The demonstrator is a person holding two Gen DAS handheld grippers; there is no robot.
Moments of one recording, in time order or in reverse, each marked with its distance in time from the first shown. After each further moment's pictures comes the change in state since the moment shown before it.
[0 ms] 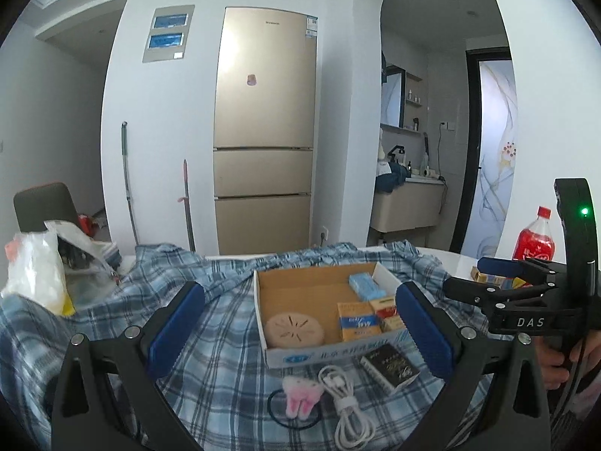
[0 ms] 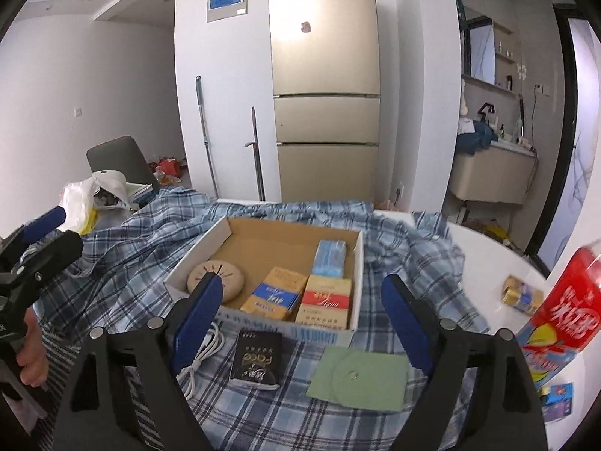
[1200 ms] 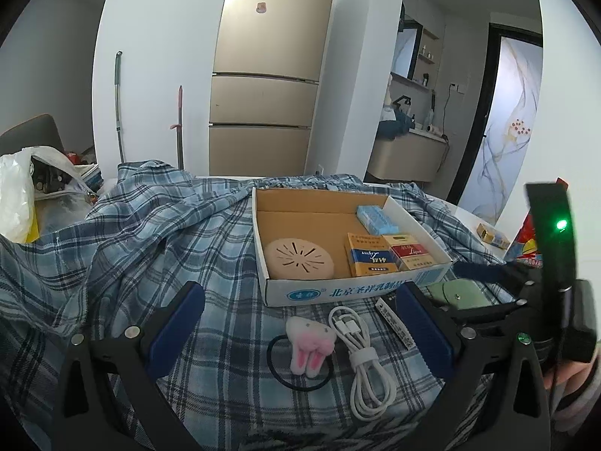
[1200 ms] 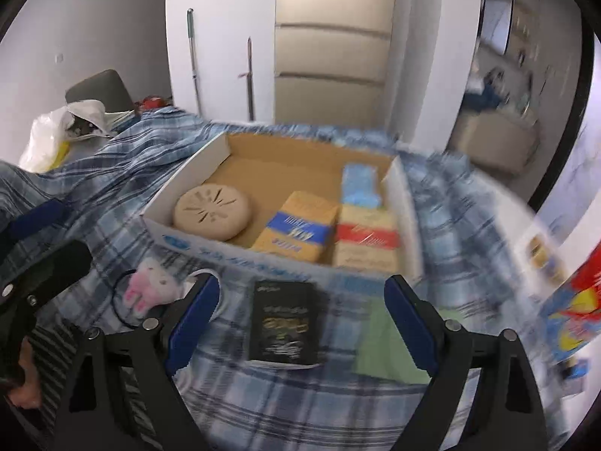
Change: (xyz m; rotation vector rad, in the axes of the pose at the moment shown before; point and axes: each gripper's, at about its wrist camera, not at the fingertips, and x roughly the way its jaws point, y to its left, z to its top) left arm 0.052 0.023 -0.041 -0.088 0.250 -0.042; right arm 0.076 0.044 -0.034 -0.030 0.265 -0.059
